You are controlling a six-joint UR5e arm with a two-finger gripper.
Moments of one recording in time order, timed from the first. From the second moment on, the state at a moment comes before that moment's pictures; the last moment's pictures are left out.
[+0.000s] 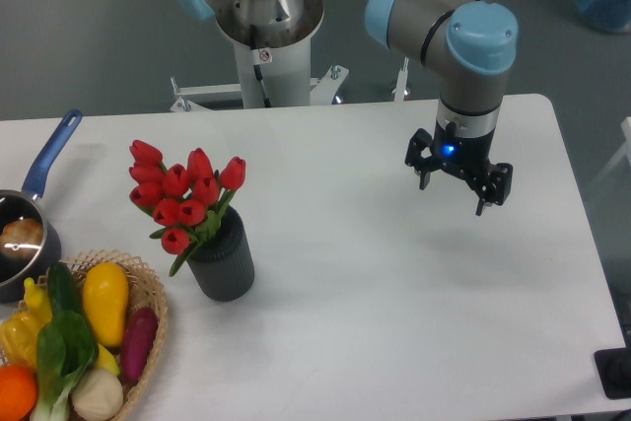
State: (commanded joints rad) arm 2.73 -1.84 -1.75 -0.94 1.50 1.33
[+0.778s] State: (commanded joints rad) arm 2.71 -1.79 -1.87 -0.94 1.48 1.33
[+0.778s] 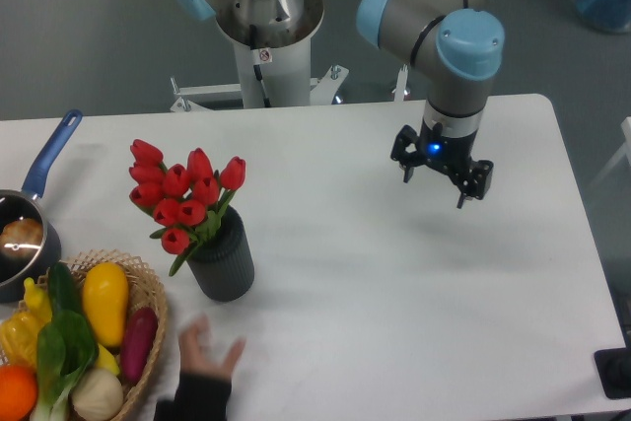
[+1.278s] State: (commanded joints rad) arm 2.67 -1.75 -1.92 -0.95 1.47 1.32
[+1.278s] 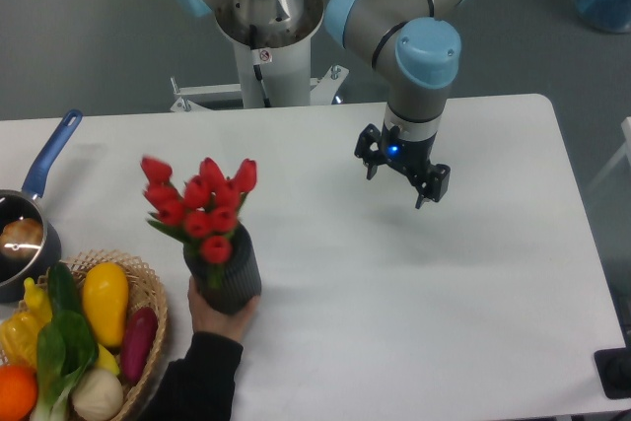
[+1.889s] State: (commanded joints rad) arm 2.65 -1.69 -1.93 -0.94 0.89 1.33
